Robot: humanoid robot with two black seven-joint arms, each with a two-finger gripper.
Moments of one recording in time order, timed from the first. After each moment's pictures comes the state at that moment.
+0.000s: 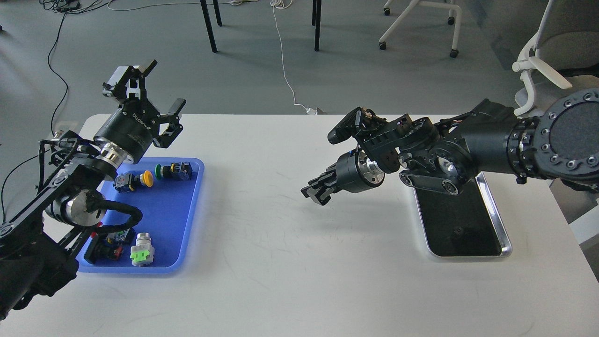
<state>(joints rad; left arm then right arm) -0.43 0.42 -1.06 -1.15 0.43 -0.25 -0.26 1.55 0.00 -0.91 0.91 -0.88 0.07 0.49</state>
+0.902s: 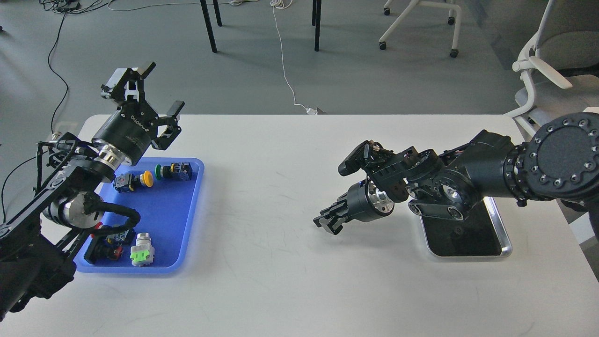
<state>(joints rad) -0.42 0.43 -1.06 -1.15 0.43 -0.25 -0.26 1.46 0.00 -0.98 0.93 -0.91 0.02 0.49</state>
